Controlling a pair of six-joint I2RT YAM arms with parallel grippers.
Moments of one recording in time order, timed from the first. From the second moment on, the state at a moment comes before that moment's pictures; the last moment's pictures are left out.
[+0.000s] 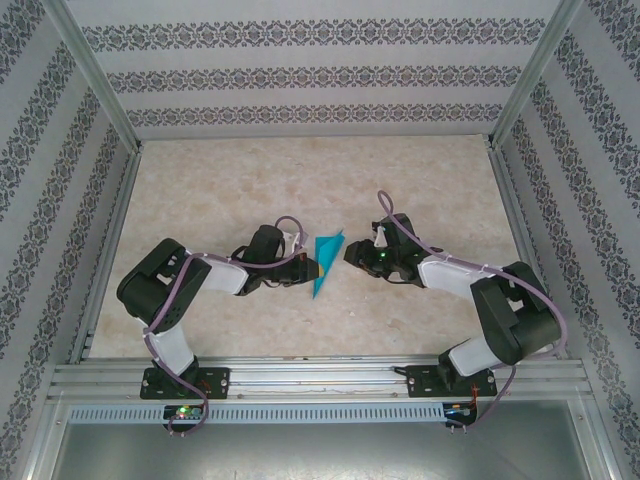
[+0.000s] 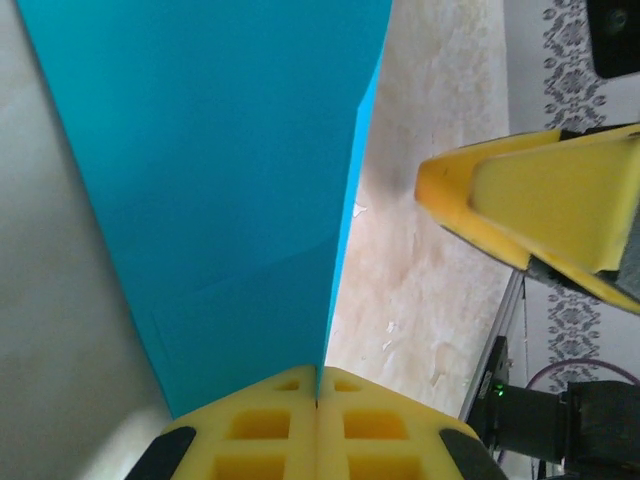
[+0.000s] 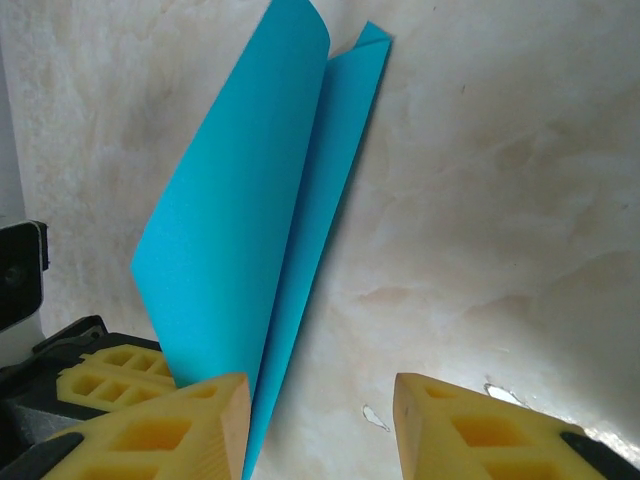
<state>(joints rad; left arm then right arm) -0.55 1.77 0.65 0.48 0.66 -0.84 0.43 1.50 0.63 0.03 -0.45 0.85</state>
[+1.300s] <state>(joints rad) -0.51 1.93 0.62 0.78 0.72 -1.06 0.49 1.73 0.78 0.14 -0.40 0.89</state>
